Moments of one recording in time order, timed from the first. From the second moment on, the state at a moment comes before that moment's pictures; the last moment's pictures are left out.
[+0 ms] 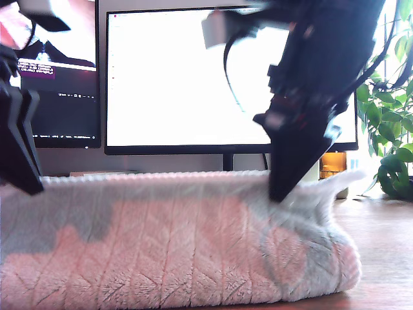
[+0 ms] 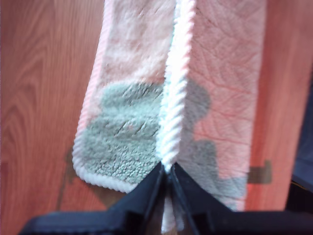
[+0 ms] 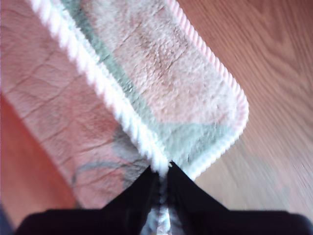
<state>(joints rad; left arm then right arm) -0.54 1.14 0.73 -0.69 0.17 0.73 0.82 1.46 0.92 -0.60 0.11 -0.31</state>
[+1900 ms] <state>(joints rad) -0.44 1.37 0.73 -0.41 0.15 0.79 0.75 1.68 0.94 -0.39 0.16 -0.39</state>
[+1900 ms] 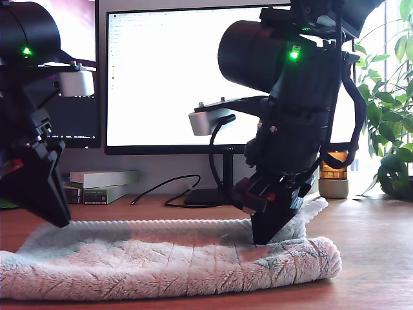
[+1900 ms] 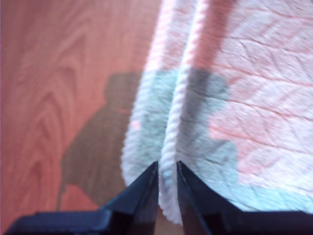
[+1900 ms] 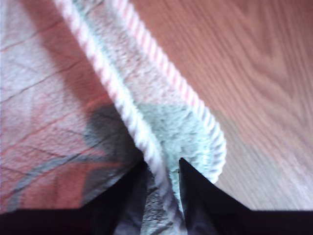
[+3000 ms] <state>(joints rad) -0.44 1.16 0.73 -0.40 0.13 0.65 0.75 1.68 1.16 -0.53 0.17 -0.39</state>
